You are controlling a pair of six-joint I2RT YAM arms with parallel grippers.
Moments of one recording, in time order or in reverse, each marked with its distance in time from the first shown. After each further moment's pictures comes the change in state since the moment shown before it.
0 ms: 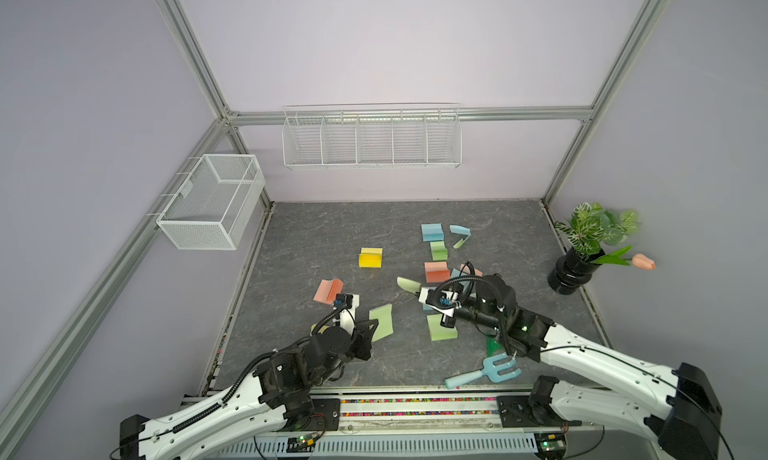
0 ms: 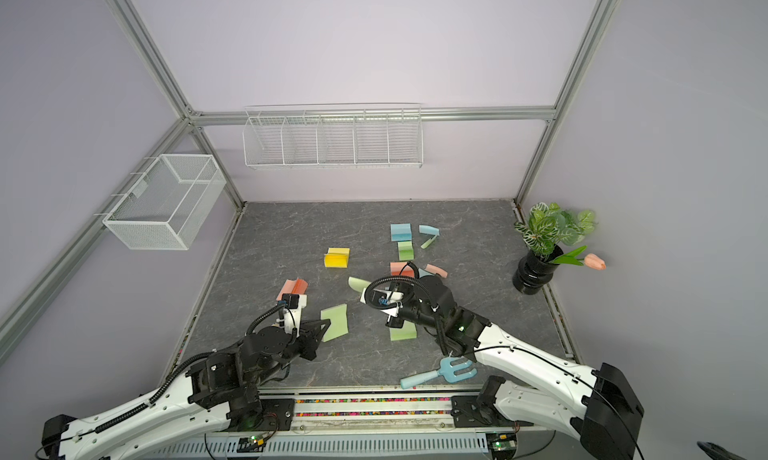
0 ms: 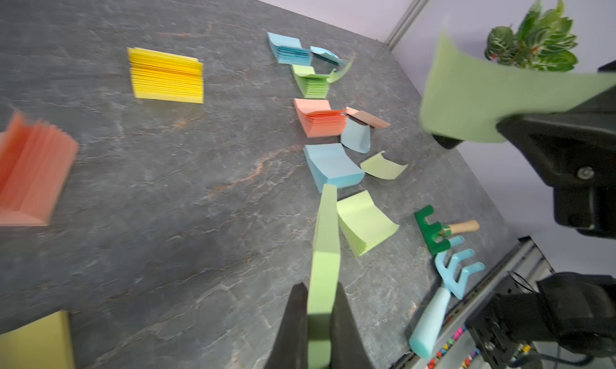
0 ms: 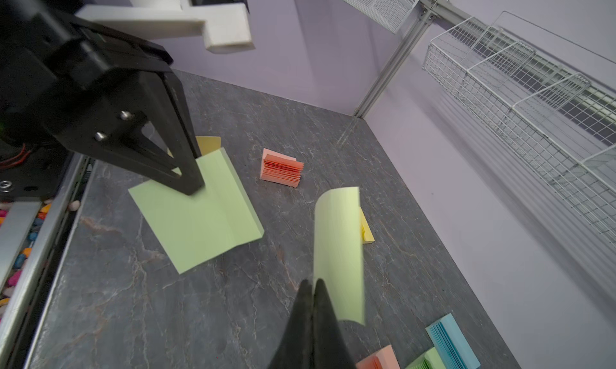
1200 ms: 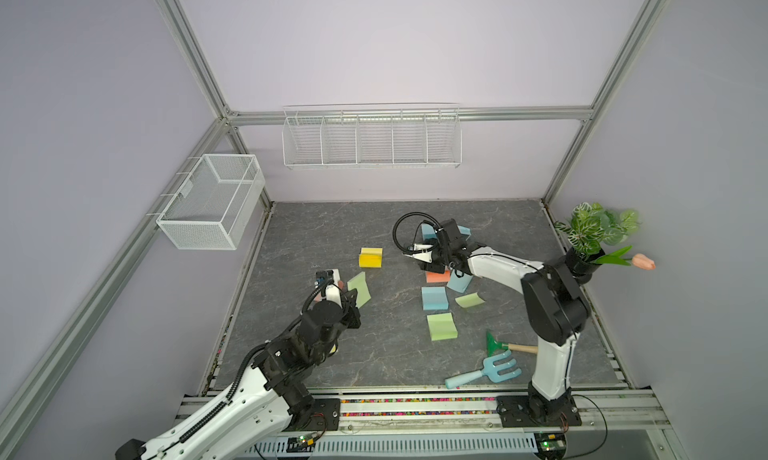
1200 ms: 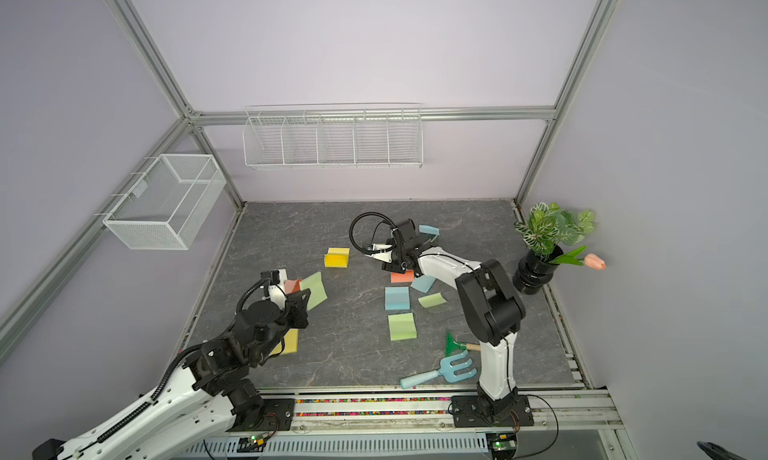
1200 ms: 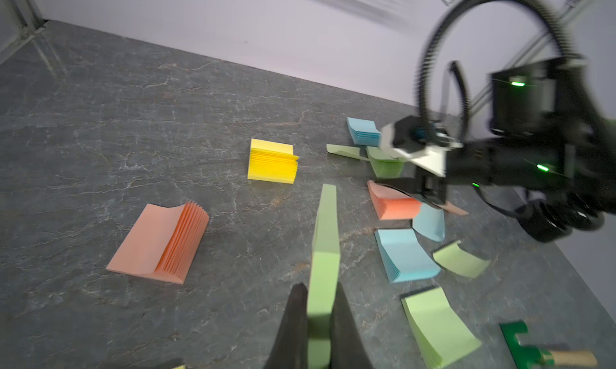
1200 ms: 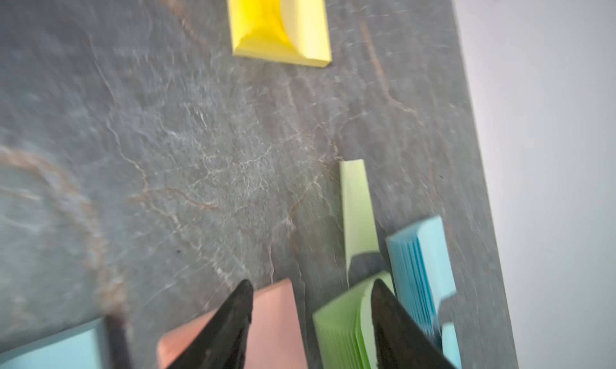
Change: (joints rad) left arm 0.415 0.198 0.101 0.145 0.082 0.140; right arm -0.323 0.719 0.529 -0.236 0.068 -0.319
